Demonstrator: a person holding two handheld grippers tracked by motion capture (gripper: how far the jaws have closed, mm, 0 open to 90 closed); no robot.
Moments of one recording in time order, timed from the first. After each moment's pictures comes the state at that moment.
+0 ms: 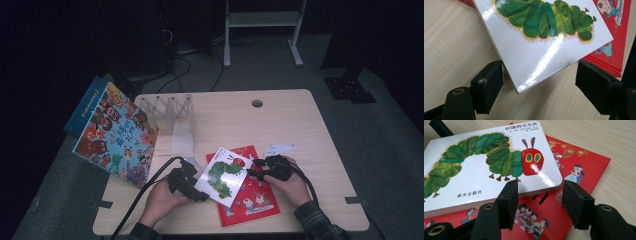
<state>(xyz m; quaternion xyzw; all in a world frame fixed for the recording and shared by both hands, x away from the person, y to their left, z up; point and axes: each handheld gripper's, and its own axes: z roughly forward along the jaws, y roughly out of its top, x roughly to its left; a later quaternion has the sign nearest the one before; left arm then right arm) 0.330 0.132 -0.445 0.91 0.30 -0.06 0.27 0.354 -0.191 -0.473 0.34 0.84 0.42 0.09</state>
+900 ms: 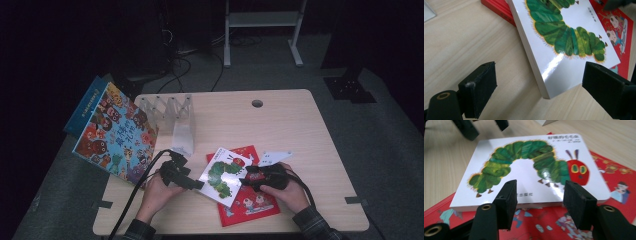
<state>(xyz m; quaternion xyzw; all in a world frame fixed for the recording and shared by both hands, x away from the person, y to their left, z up) 0.351 0.156 -0.443 0.87 0.37 -0.05 0.33 0.324 -0.171 -0.462 0.26 0.85 0.45 0.07</state>
